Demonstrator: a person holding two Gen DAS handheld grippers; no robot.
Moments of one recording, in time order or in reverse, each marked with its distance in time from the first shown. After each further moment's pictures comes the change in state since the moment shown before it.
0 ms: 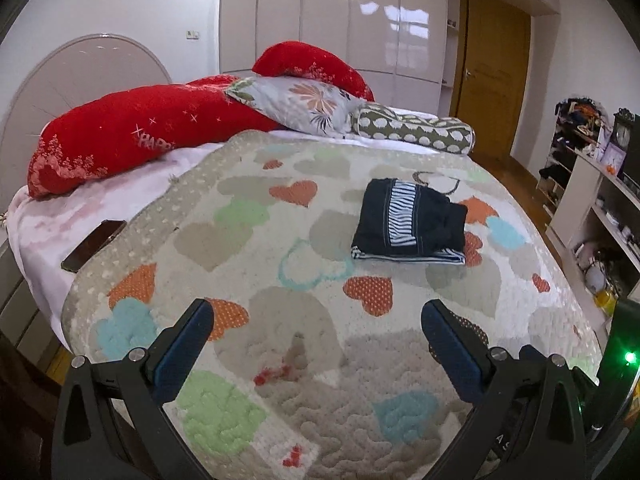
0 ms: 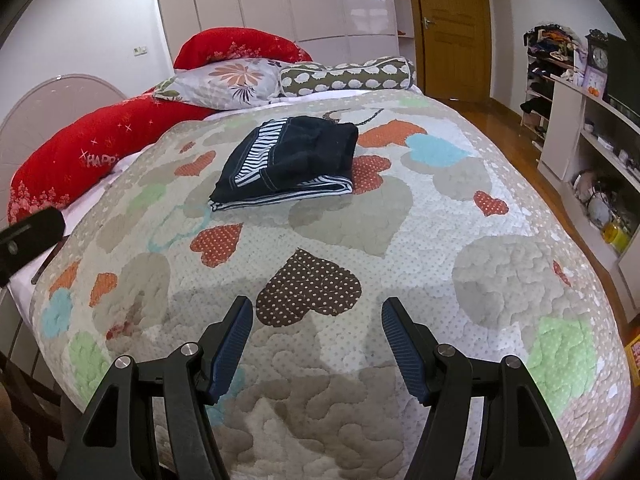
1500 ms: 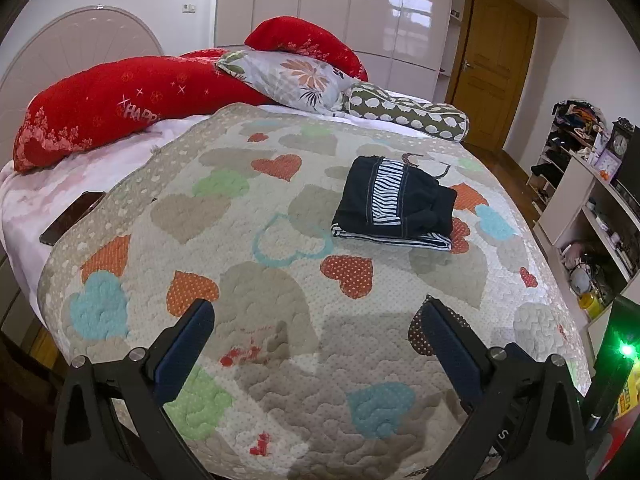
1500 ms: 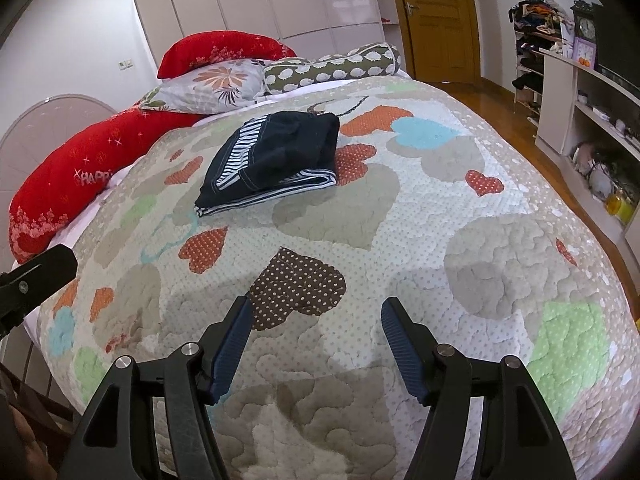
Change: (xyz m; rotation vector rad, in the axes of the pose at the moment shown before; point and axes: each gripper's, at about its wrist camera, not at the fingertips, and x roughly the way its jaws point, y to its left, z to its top) left arm 0.014 -0.008 -0.004 -0.052 0.080 -0.053; right arm 0.007 -0.016 -0.003 0.093 0.018 0.016
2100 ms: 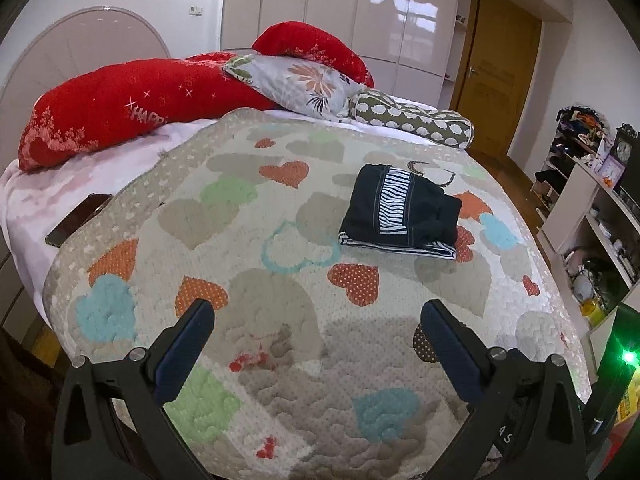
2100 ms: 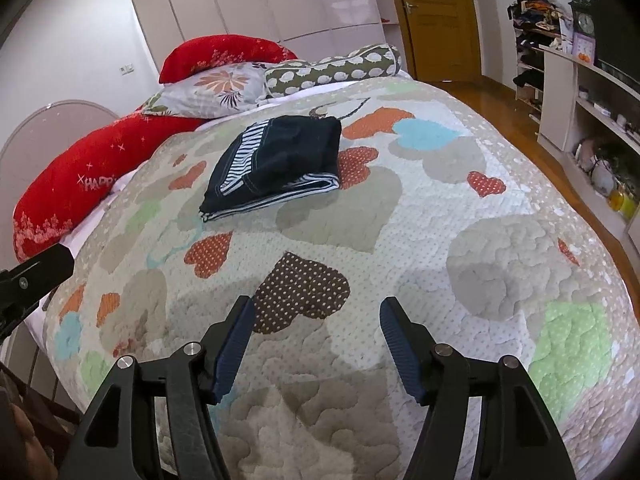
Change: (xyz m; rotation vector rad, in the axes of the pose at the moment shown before) left arm -0.003 0.006 0.004 -0.016 -0.018 0.013; right arm -0.003 0.000 0.003 0.010 -0.006 0.019
